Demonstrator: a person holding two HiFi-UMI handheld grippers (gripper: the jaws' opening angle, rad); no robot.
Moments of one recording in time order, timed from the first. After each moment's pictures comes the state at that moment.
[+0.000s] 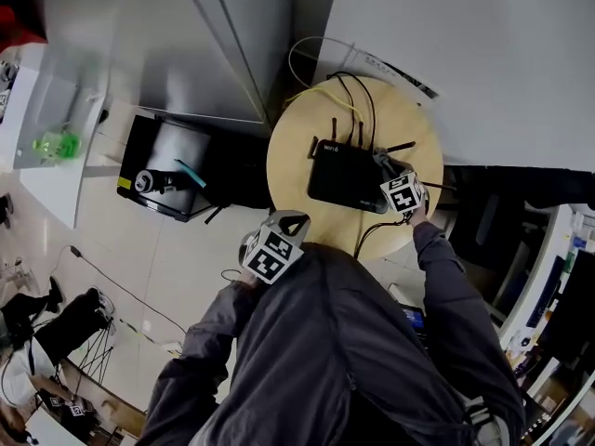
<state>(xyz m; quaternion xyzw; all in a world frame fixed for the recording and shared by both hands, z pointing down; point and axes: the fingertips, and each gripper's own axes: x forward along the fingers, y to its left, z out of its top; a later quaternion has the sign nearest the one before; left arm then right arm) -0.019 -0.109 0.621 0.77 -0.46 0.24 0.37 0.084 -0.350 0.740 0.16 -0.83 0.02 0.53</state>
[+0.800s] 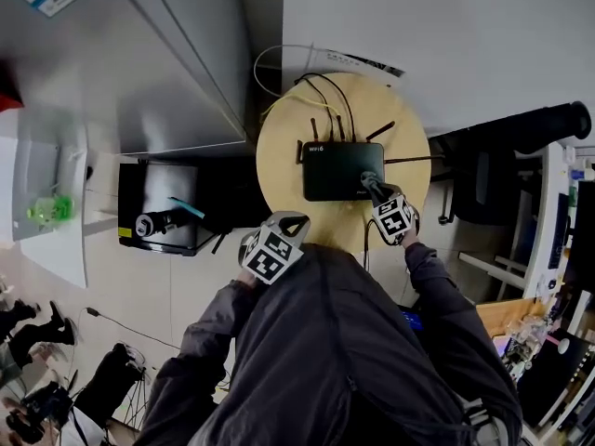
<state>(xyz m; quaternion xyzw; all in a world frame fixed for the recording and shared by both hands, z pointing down) -0.029 -0.107 0.614 0.84 -0.36 0.27 0.32 0.128 -0.249 0.740 0.23 -0.81 0.08 0.54</state>
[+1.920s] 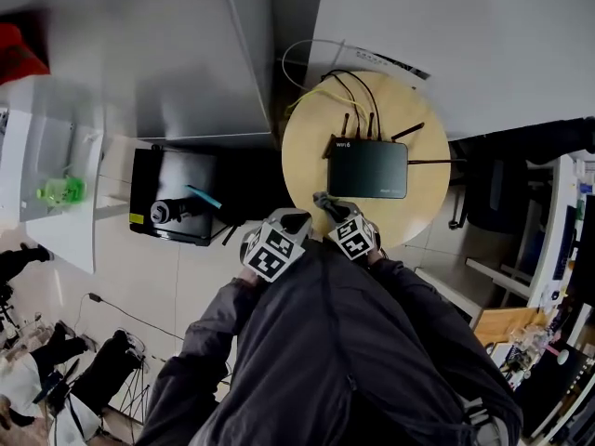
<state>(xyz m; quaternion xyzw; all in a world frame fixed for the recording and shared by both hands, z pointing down) -0.082 -0.082 0.615 0.82 -0.38 0.27 0.32 -0.043 -0.112 0.747 0.11 -0.87 0.11 0.47</state>
